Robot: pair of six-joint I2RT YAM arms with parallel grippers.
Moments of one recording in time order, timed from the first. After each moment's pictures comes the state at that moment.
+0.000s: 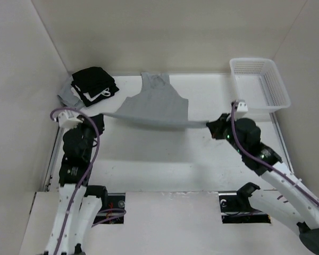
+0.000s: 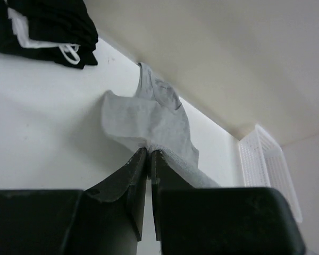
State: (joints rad) left arm -0.06 0.61 0.67 -0.14 -0.10 -0.74; right arm 0.54 0.83 0.83 -0.26 0.16 0.45
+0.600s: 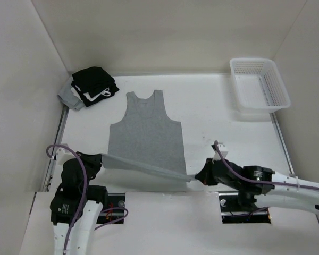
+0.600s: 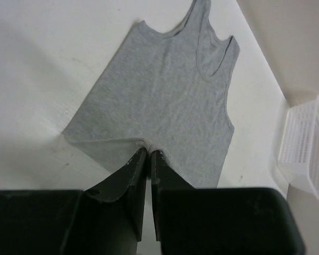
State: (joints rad) left arm -0.12 0.12 0.67 -1.02 -0.19 -0.93; right arm 1.36 0.57 0.52 -0.71 0.36 1.13
